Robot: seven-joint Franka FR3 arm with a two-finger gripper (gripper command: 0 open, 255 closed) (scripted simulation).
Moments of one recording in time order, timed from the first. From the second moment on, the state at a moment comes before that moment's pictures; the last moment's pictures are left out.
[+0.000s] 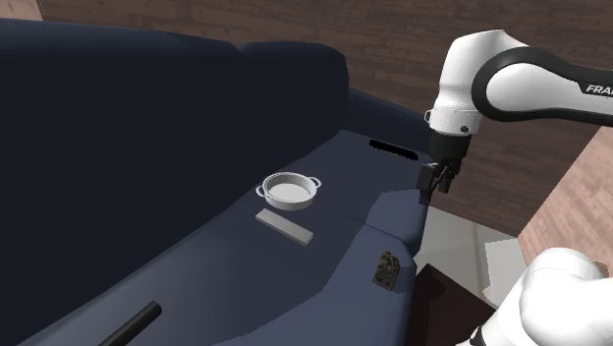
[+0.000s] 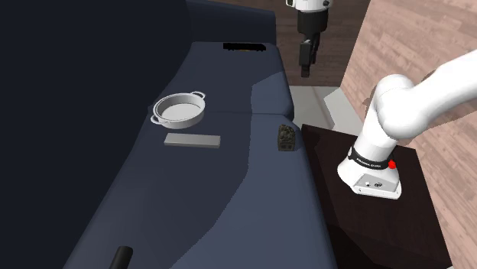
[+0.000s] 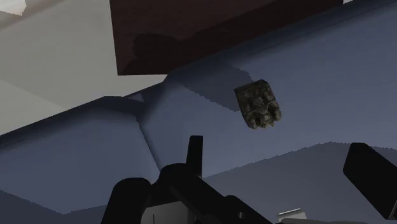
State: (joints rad) arm 0.00 -0.80 0.06 -2.41 0.01 1.48 0.11
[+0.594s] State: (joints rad) arm 0.02 -0.59 0.09 -2.42 0.03 1.73 0.10
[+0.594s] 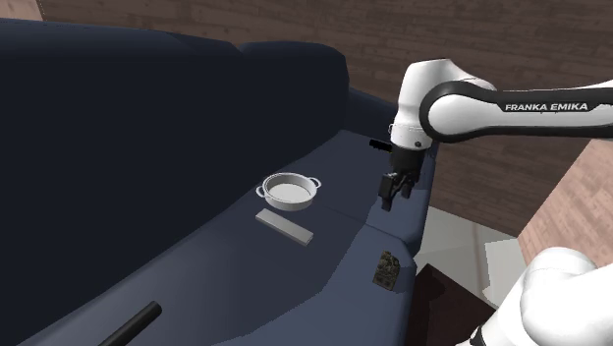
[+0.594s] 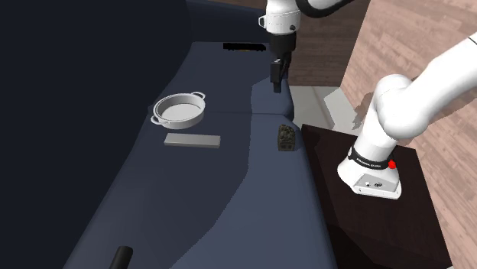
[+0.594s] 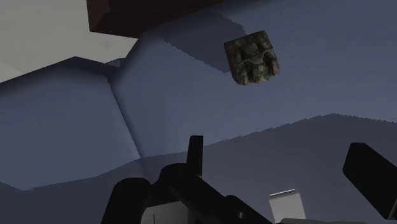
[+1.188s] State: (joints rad) arm 0.03 -0.28 0.12 -2.34 0.04 2.00 0.10
